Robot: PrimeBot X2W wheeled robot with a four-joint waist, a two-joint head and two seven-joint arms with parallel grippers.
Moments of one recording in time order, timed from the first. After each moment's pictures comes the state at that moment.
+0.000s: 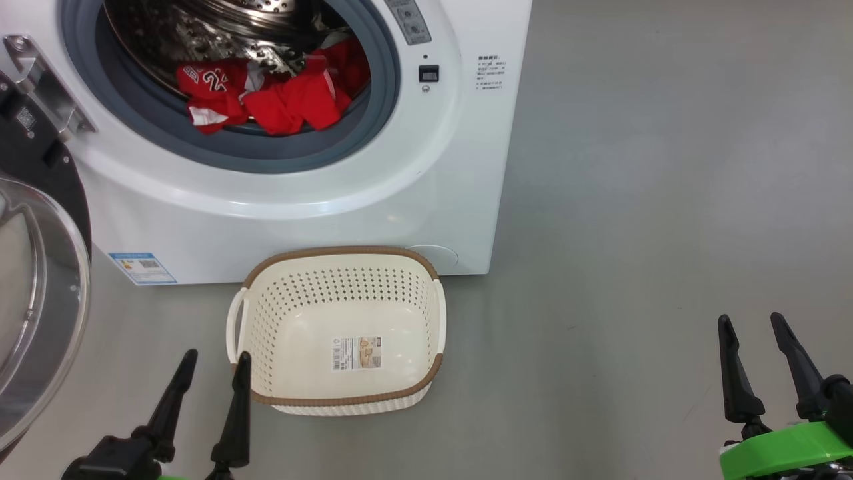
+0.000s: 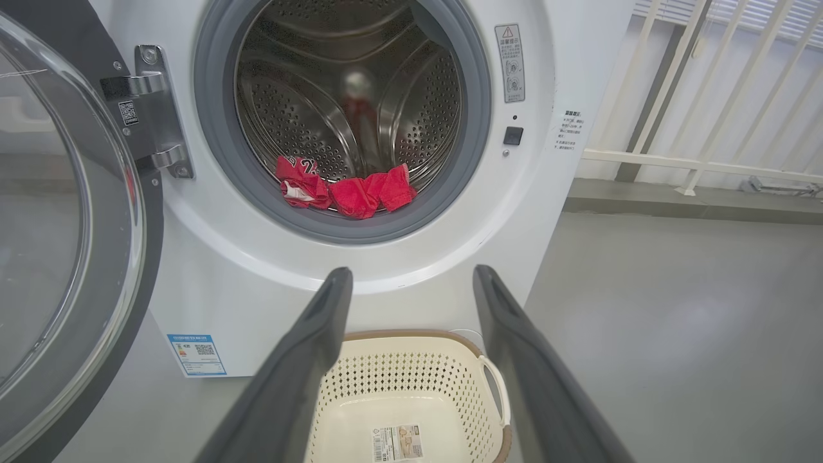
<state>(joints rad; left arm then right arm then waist) -0.02 0.10 0.00 0.15 -0.26 -0.13 -0.26 0.04 -0.08 -0.16 0.17 0.27 0.12 -0.26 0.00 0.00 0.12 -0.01</state>
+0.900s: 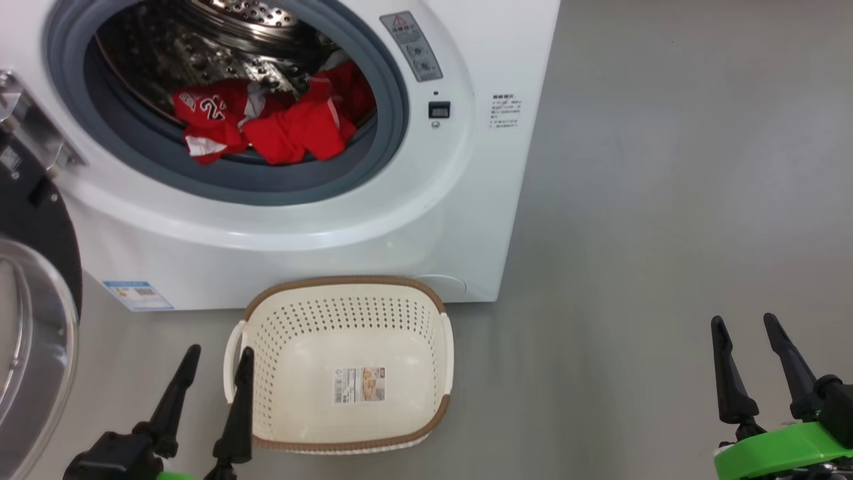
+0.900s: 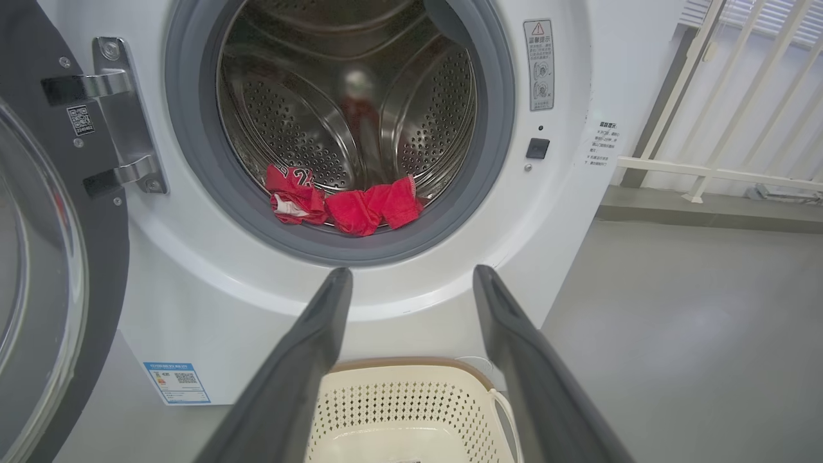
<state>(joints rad) -0.03 0.11 -0.01 0.14 -0.27 -0.13 -0.26 0.04 -0.08 -0.15 0.17 0.27 0.12 -0.26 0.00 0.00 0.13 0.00</state>
